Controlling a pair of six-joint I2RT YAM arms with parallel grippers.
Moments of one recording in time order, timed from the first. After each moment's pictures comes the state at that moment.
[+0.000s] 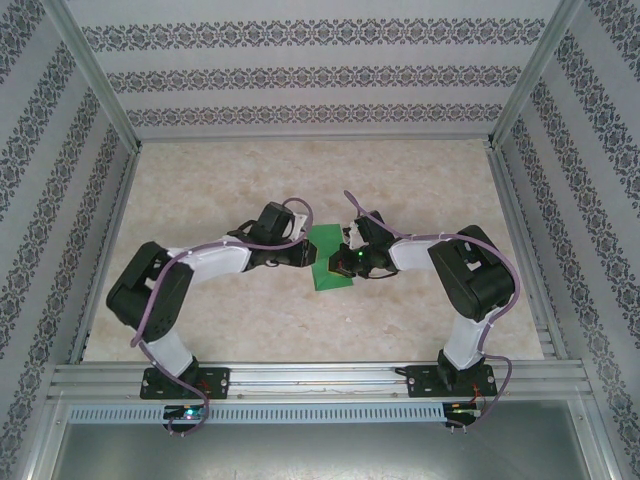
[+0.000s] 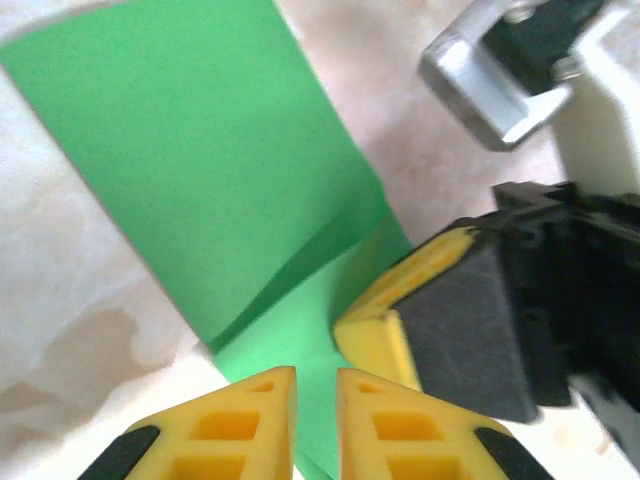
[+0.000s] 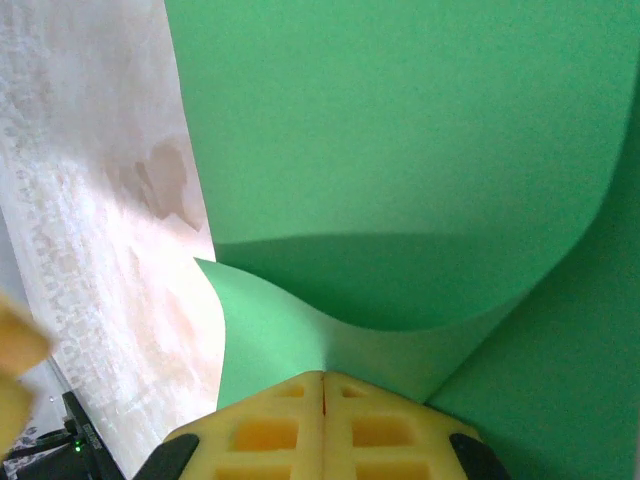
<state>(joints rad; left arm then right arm) -0.55 1.68 0.92 -0.10 0.38 -0.41 0.49 1.82 0.82 0.00 -0.61 0.75</state>
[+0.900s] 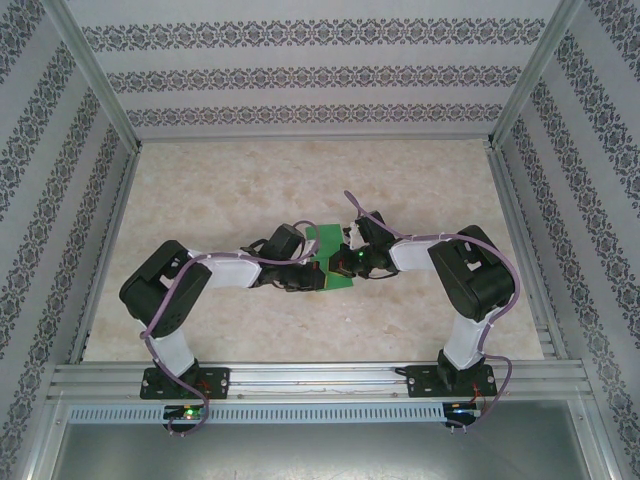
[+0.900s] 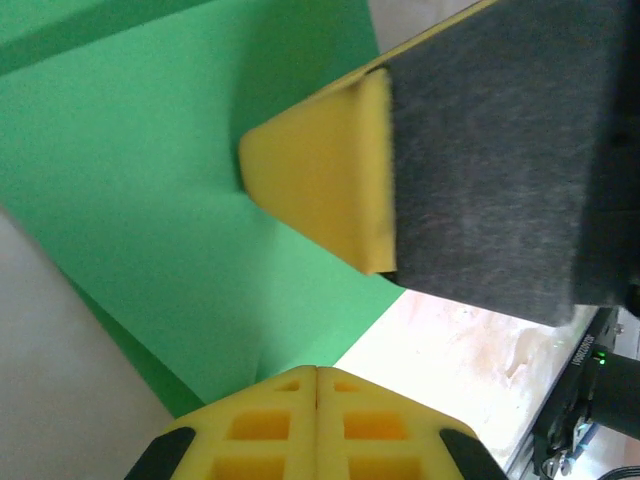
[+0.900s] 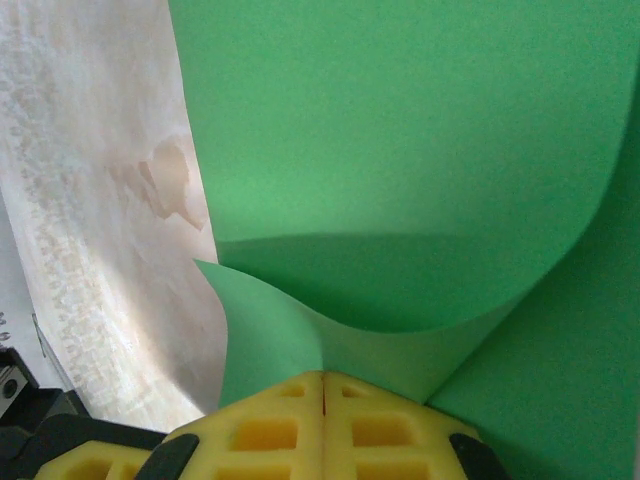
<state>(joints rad) -0.65 1.76 0.82 0.01 0.54 -0.68 0.49 1.82 0.81 0.02 -0.62 0.75</state>
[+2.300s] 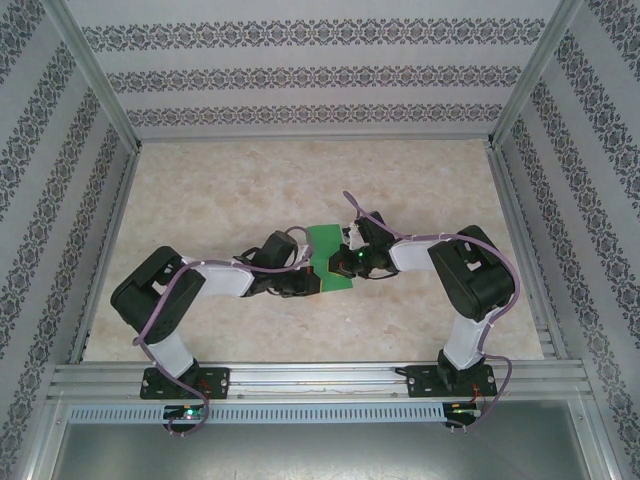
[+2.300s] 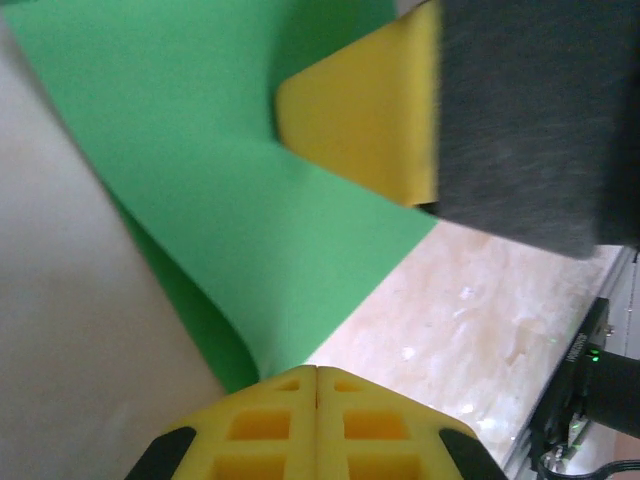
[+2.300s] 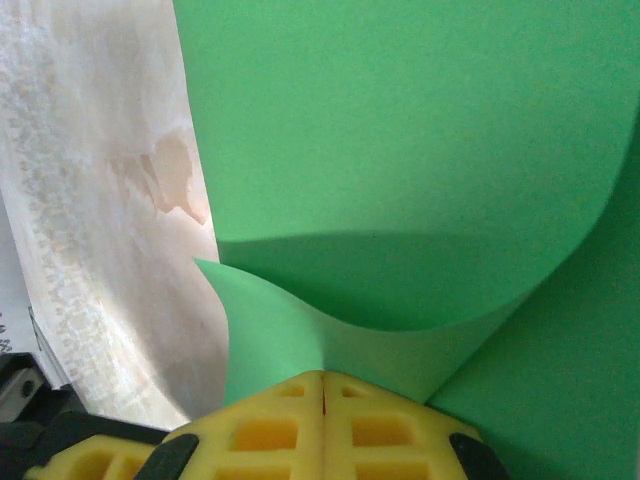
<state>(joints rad) -0.65 1.69 0.71 0.11 0.53 -0.73 0.49 1.82 0.81 0.01 -0.62 0.73</state>
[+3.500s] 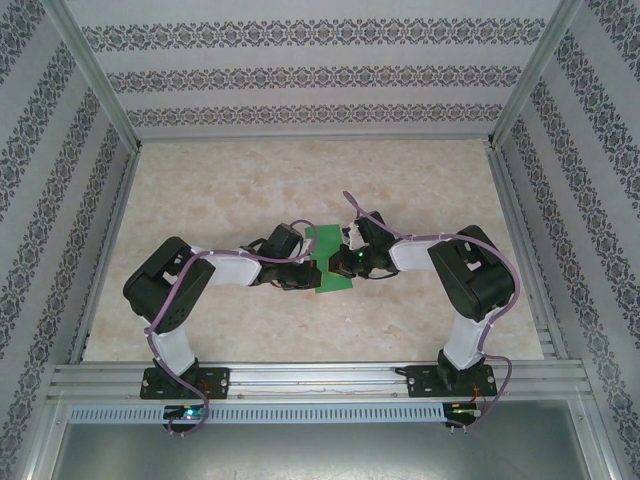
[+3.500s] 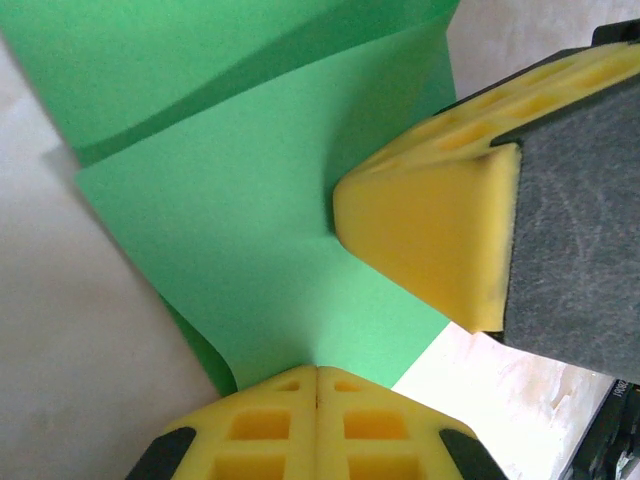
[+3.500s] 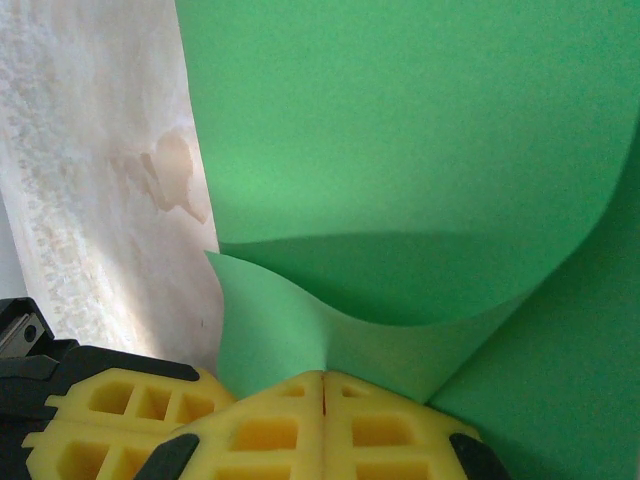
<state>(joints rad) -0.62 1.79 0.83 0.01 0.49 -0.66 0.49 1.82 0.82 0.01 -0.62 0.73</state>
